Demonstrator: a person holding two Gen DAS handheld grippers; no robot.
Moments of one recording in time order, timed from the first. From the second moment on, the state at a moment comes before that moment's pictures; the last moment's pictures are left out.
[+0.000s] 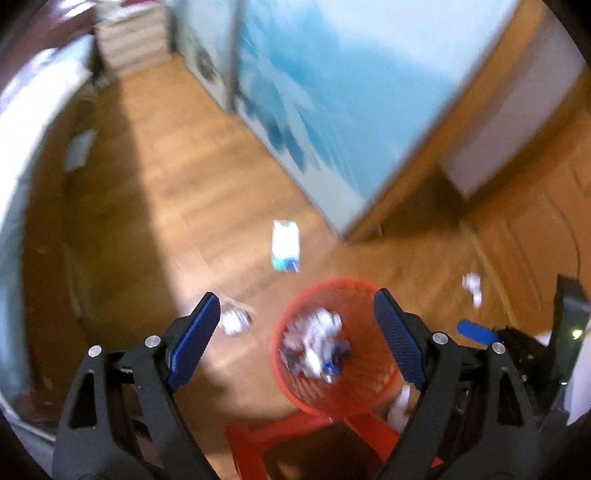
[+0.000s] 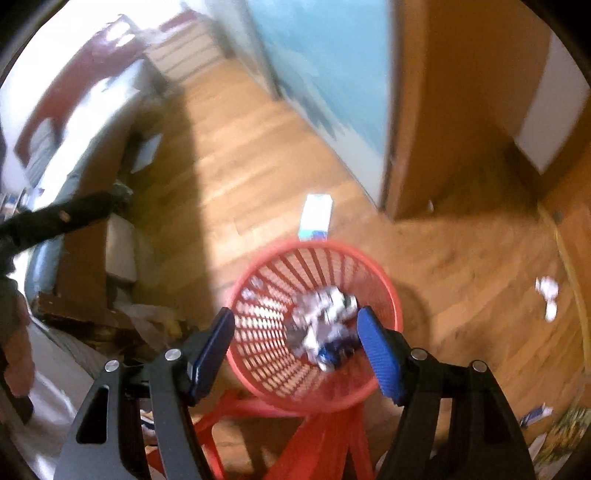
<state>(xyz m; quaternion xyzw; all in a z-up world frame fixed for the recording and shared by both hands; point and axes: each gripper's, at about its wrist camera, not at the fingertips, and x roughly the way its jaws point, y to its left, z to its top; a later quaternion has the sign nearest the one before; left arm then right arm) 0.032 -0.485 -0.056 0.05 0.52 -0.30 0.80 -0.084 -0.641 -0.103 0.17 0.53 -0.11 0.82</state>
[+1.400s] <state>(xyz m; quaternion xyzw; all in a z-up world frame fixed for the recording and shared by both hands) 0.070 0.101 -0.033 -0.24 0.30 0.05 0.92 0.343 -0.003 -0.067 0.11 0.45 0.24 0.85</state>
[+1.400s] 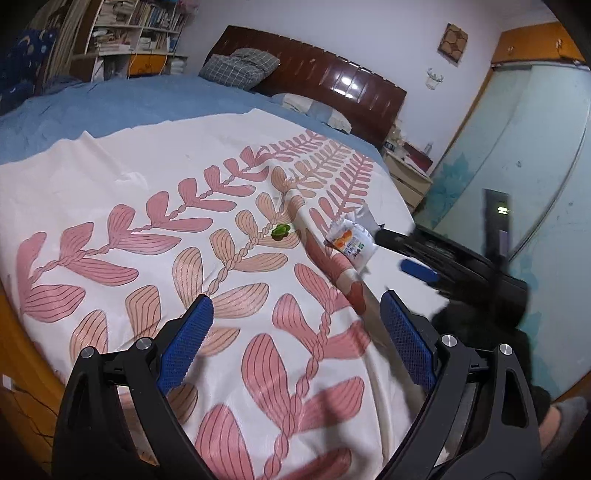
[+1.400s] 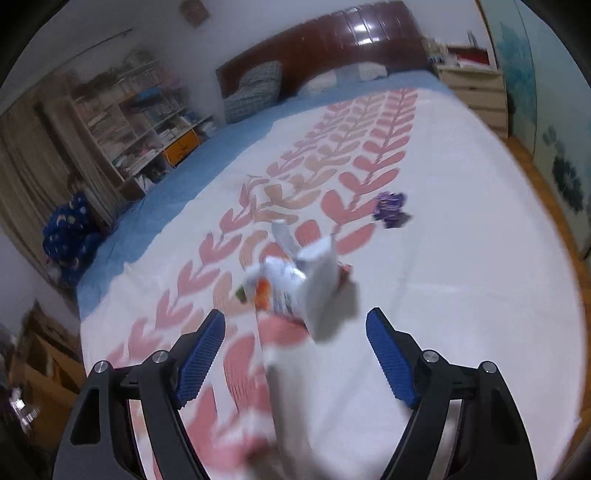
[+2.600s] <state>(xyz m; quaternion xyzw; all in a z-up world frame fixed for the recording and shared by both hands) 0.258 0.138 -0.109 -0.26 0.43 0.07 0.86 0.212 -0.130 -0.084 0.06 0.42 0.24 0.88</state>
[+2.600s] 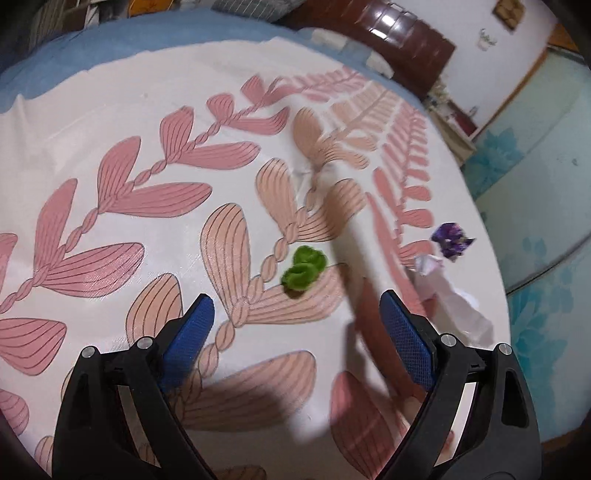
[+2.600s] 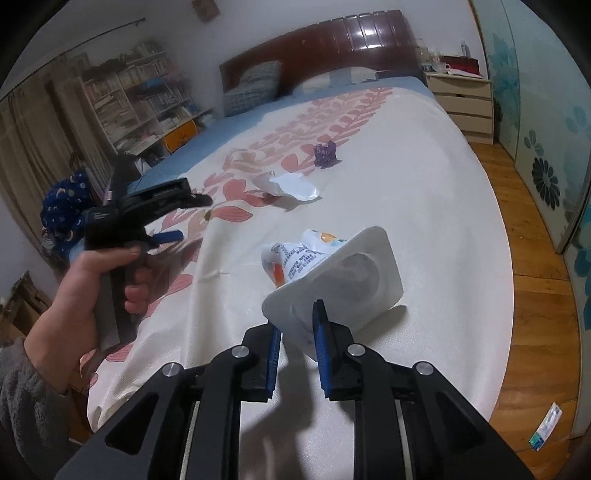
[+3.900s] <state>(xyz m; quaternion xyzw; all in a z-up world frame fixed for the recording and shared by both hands) 0.051 -0.092 0.066 -0.16 0.30 -0.12 0.94 0.097 -0.294 0.075 0.07 0.32 0.23 0.92</state>
